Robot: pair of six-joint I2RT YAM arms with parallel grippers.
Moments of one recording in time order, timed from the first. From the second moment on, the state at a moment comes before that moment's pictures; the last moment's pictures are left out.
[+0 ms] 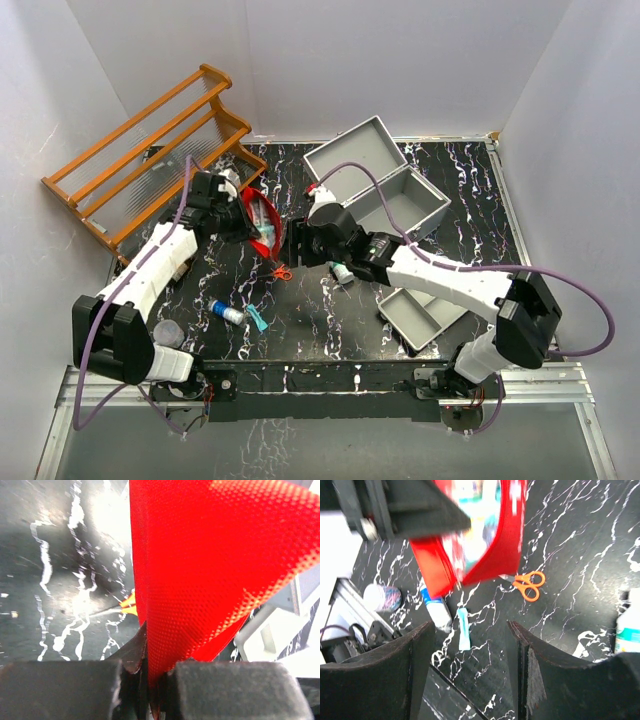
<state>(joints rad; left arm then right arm) -0.28 1.37 1.06 -0.58 0.26 -0.56 0.95 1.50 1.18 -0.21 0.08 0.64</state>
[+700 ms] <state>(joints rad) -0.09 1.36 1.25 -0.79 0.20 -0.49 1.16 1.91 1.29 -0.28 -0.01 0.52</state>
